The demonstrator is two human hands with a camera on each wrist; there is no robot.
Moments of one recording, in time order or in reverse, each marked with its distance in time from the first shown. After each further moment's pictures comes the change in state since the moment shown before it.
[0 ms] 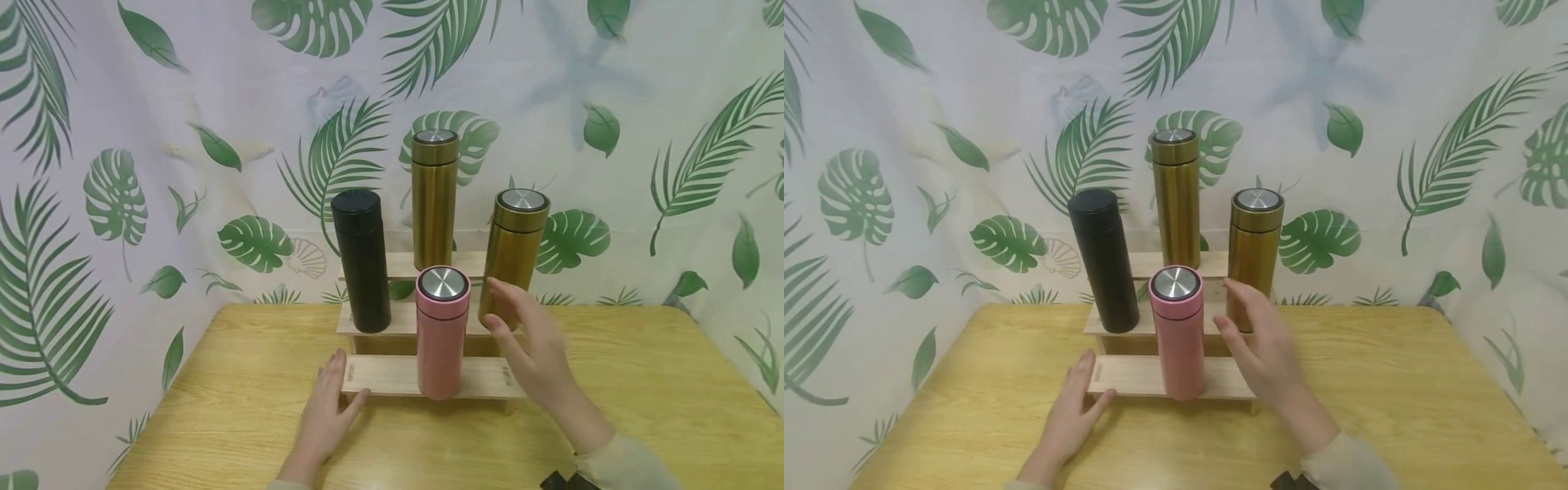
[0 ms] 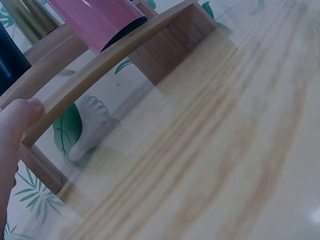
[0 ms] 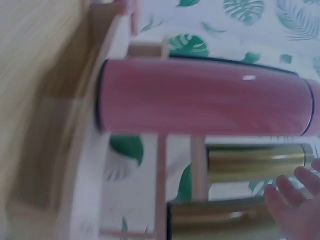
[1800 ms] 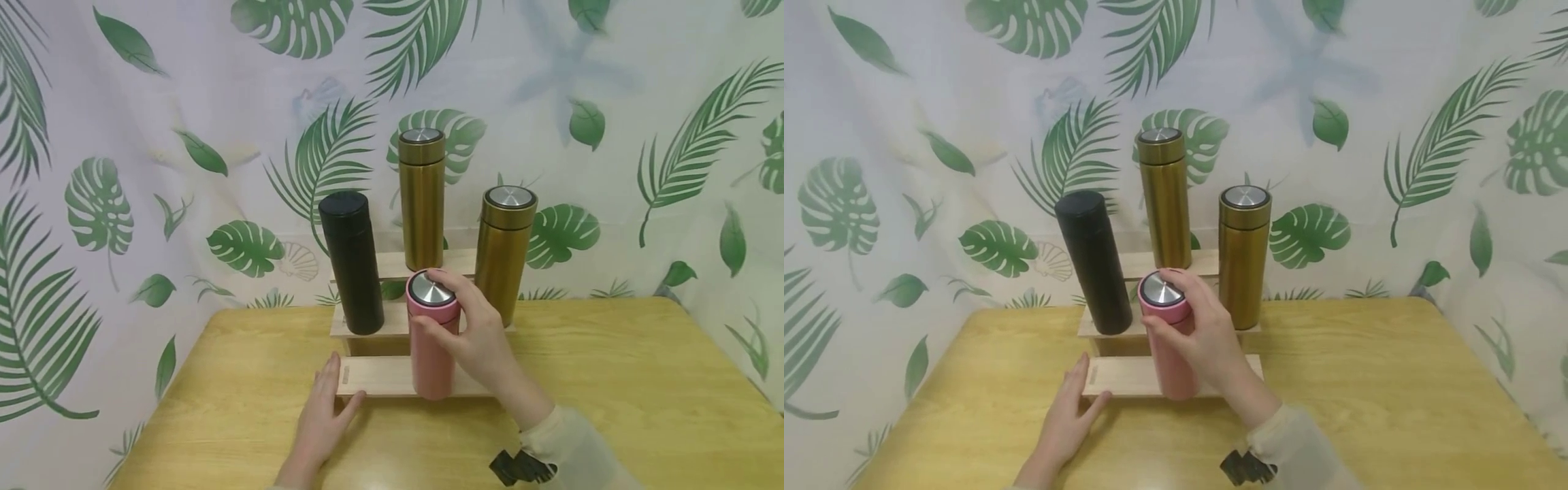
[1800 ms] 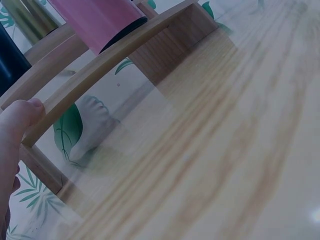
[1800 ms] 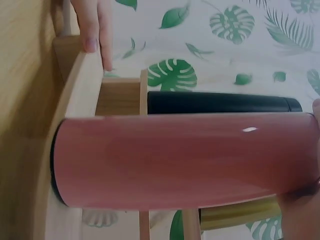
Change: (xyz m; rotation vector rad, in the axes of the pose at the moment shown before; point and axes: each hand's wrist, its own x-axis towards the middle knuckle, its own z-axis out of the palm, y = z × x) left_hand -0.001 0.004 0.002 -0.070 -0.020 -0.062; right_hand 0.024 -0.024 0.040 0.067 -0.037 0.083
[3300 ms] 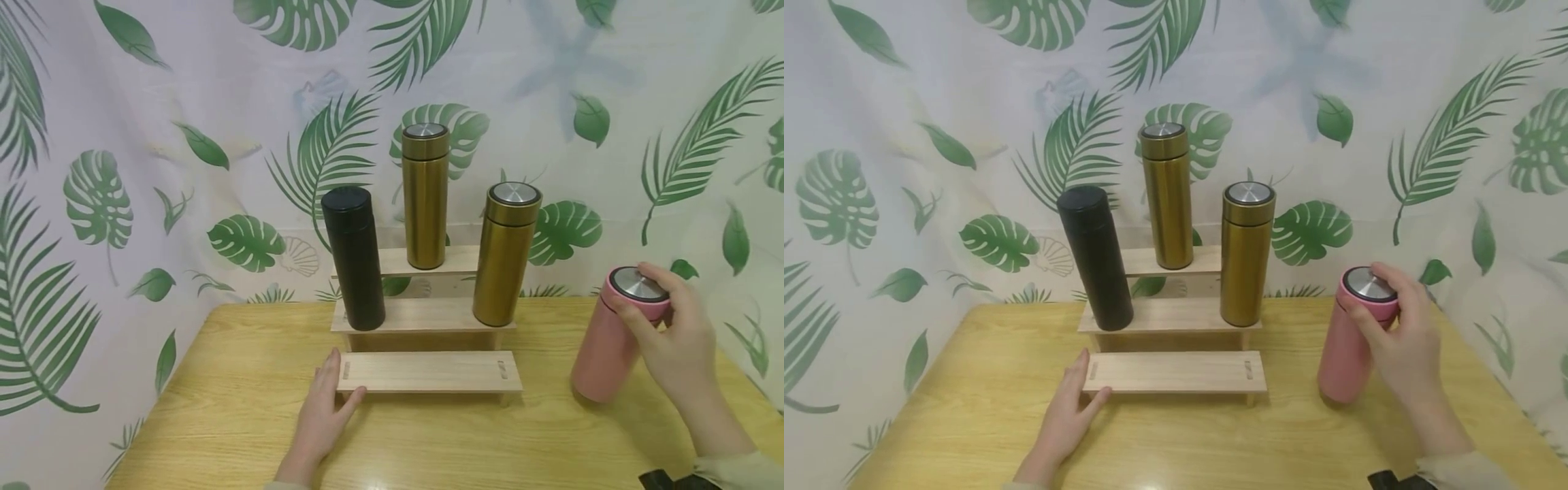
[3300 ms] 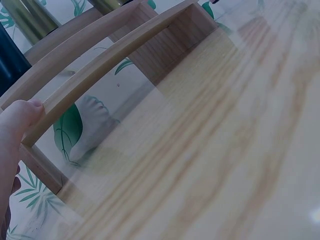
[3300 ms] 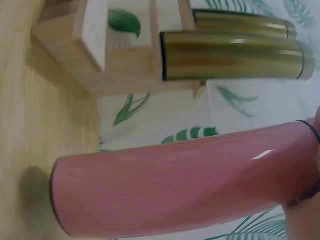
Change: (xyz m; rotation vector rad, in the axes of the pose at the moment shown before) left_hand -0.001 -0.004 0.001 0.010 -0.006 -0.004; right_hand -0.053 0.073 -0.162 -0.232 0.346 0.168
